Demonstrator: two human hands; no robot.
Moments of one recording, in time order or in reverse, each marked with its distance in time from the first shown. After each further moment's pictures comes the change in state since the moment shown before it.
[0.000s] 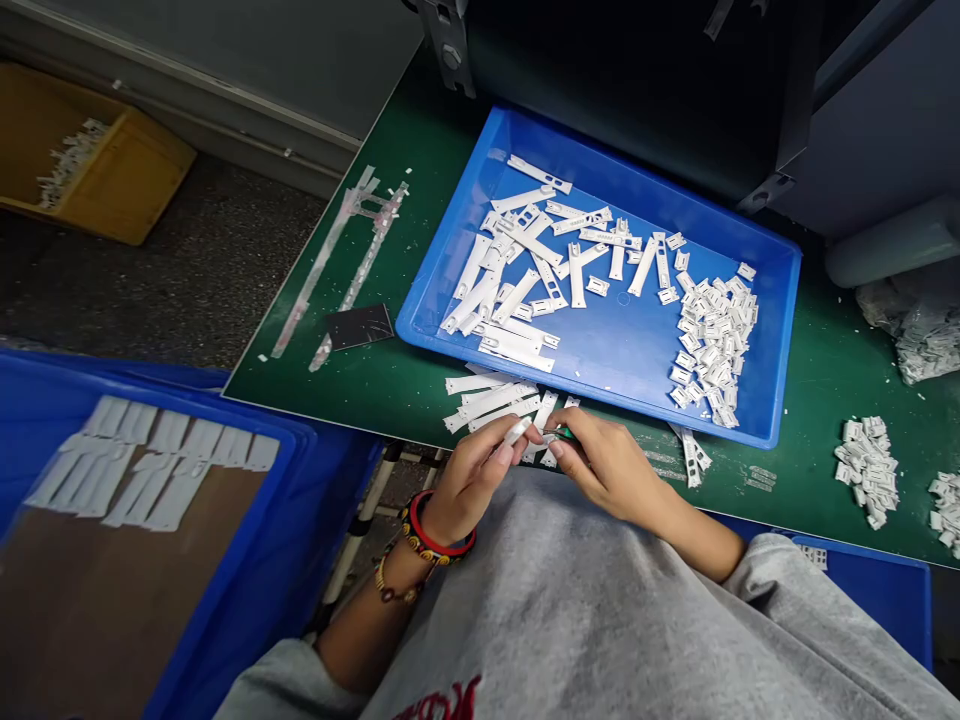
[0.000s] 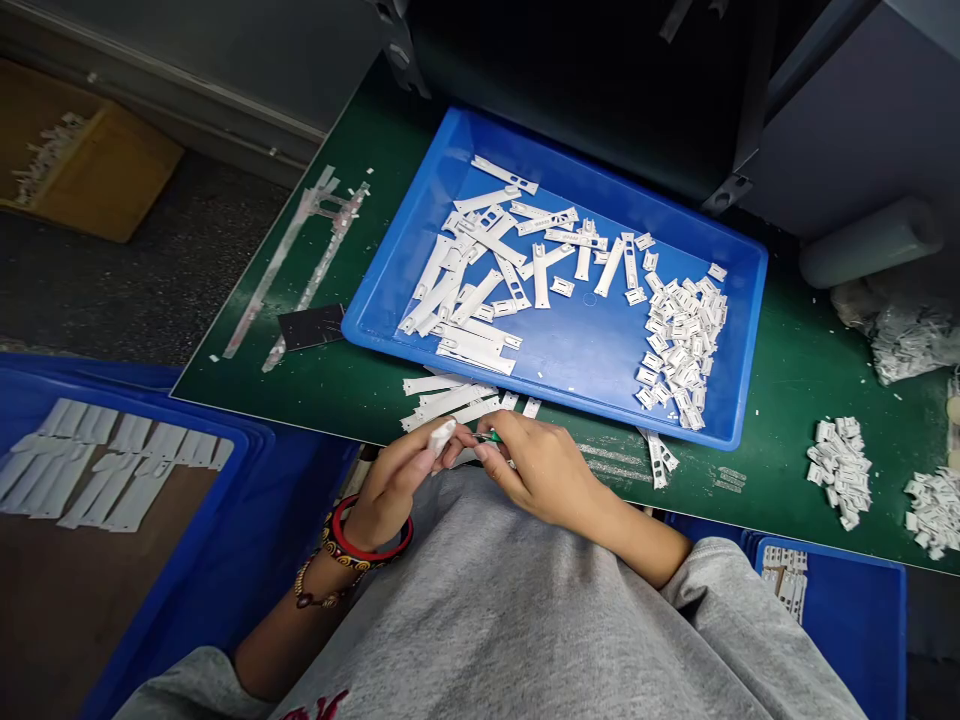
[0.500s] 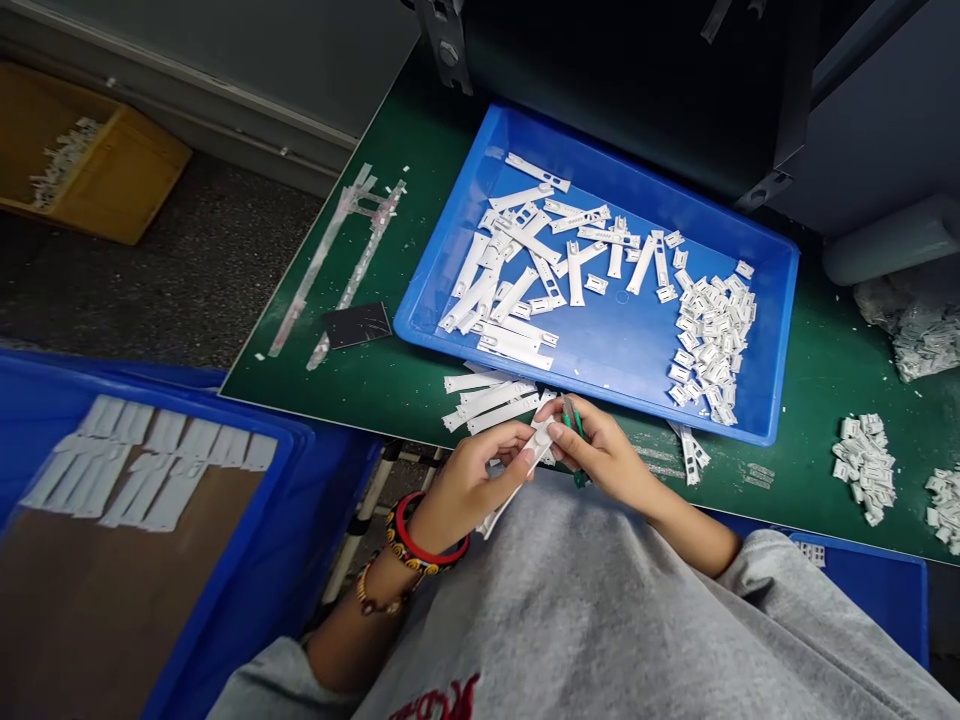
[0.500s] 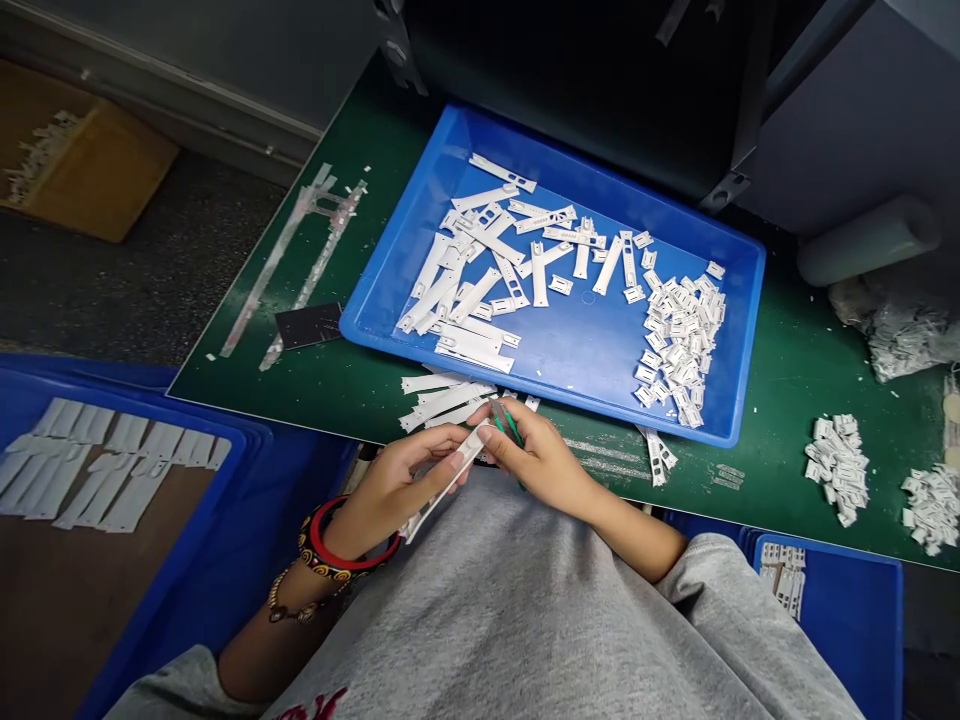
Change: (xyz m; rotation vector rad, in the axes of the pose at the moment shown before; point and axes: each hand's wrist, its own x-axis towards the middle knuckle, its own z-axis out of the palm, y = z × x) left_hand 0.004 0.021 -0.003 -0.032 -0.166 -0.239; right_hand 0.006 0.009 0.013 0.752 -0.021 0.217
